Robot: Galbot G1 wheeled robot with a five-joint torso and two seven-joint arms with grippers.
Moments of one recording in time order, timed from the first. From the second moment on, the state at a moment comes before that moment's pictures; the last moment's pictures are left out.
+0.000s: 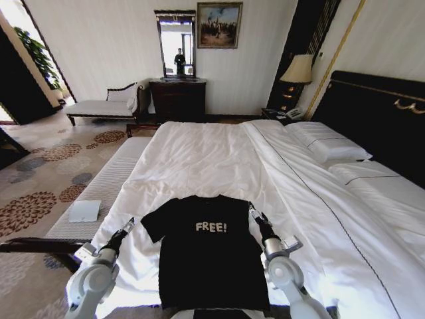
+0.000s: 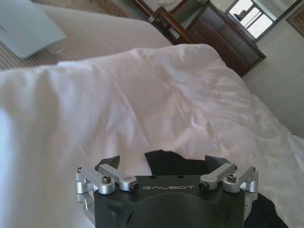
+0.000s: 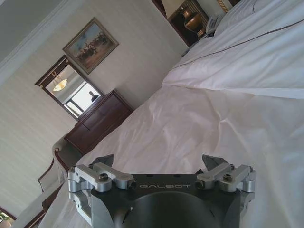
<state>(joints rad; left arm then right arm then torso) 1.51 -1.29 -0.74 -1.94 -1.18 0.35 -0.31 -1.47 1.25 0.44 2.01 1.03 0.08 0.29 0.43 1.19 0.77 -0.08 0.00</state>
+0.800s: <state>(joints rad) 1.39 -1.39 -0.63 -1.79 -1.15 0.33 -0.29 -1.44 1.23 0.44 1.97 1.03 0.07 0.33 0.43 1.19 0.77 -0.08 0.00</state>
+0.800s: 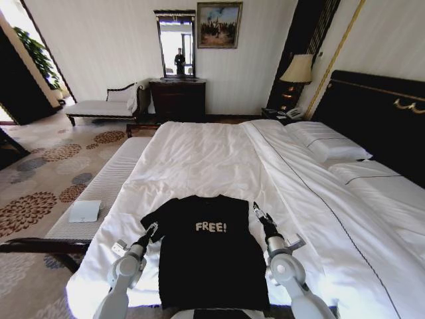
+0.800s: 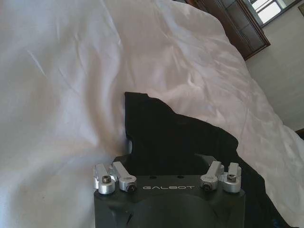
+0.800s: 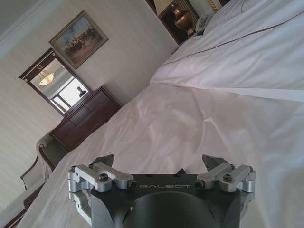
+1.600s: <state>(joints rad) 1.39 -1.34 -0.59 -1.83 -1.03 0.27 -0.21 -1.40 1.22 0.43 1.92 1.03 0.07 0.33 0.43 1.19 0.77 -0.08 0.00</state>
